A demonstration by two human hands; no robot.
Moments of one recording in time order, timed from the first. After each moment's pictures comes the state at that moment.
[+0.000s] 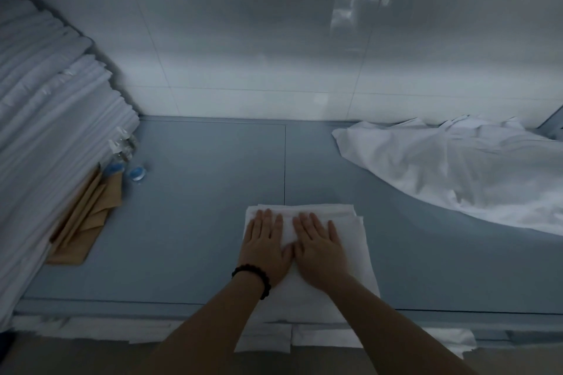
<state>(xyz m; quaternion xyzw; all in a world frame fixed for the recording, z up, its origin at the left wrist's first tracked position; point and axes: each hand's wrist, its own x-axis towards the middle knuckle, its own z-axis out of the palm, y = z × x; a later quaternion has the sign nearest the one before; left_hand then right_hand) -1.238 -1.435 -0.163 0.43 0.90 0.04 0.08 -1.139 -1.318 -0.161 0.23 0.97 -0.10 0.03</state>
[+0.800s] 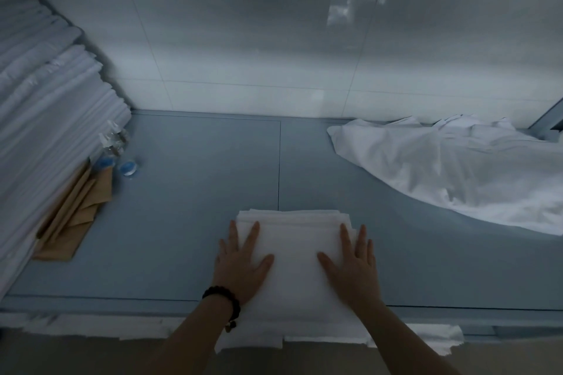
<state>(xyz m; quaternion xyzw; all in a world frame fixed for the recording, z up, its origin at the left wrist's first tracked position) -1.233 -1.479 -0.177 0.31 0.91 0.21 0.19 -1.069 -1.301 -0.163 0.42 0.87 -0.25 0.00</state>
